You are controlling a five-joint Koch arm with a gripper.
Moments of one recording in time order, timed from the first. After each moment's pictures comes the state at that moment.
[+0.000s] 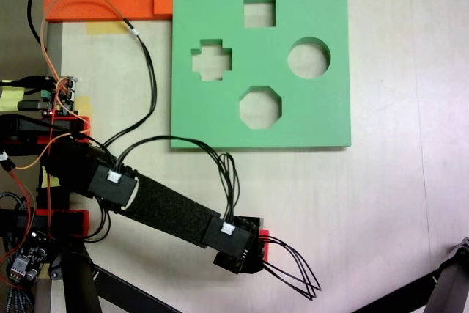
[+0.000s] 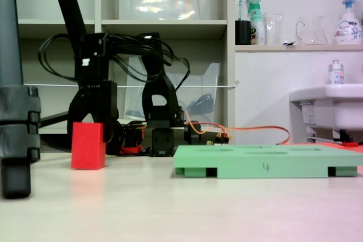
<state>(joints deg) 23.3 64.8 69.0 86.4 69.6</state>
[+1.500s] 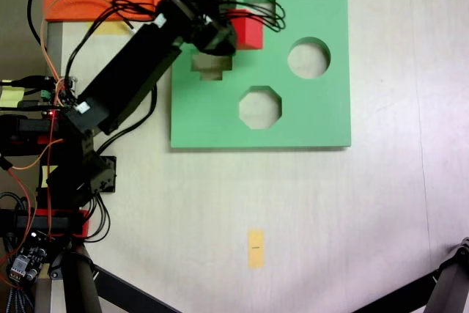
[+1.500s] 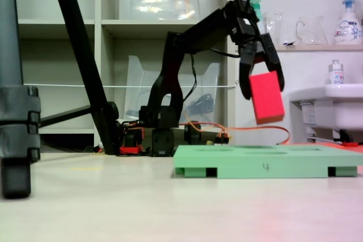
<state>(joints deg) -44.2 67.9 46.8 88.4 136.0</state>
